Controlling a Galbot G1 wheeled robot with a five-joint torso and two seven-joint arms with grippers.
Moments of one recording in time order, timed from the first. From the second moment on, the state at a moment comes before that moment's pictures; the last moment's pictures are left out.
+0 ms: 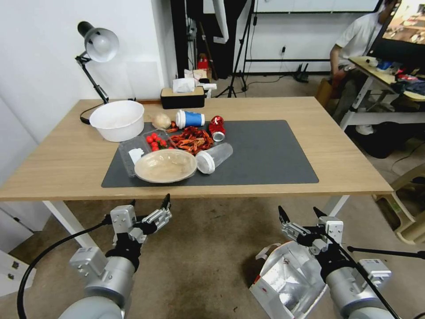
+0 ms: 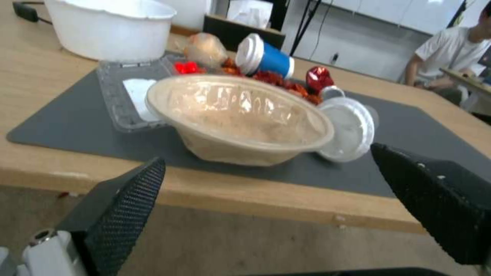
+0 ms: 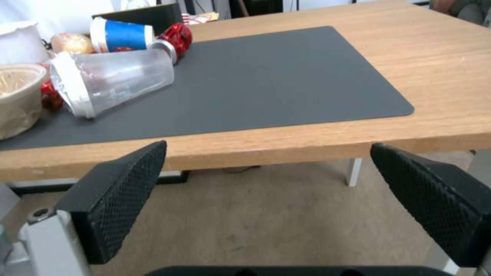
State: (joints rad) left arm 1.79 -1.43 -0.48 -2.49 -0.43 0.32 -0.16; right arm -1.84 1.48 0.64 2.42 0.25 -0.30 -0.07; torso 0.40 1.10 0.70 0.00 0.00
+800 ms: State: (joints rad) left arm 1.80 -1.43 -0.49 -2.49 -0.46 0.29 -0.18; right arm -1.85 1.49 0.63 2.41 0.23 -0.27 -0.08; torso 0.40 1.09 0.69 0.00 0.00
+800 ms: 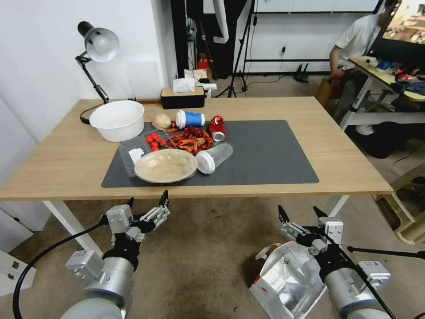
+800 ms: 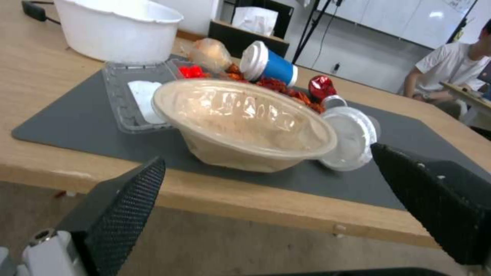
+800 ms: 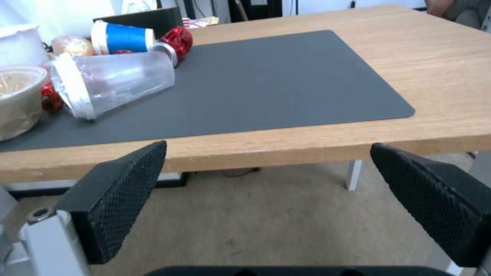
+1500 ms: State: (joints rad) left arm 1.79 -1.43 -0.50 -2.48 -0.44 0.28 -0.18; right arm -1.84 1.48 0.64 2.40 0.24 -0.27 -0.08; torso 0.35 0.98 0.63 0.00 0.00
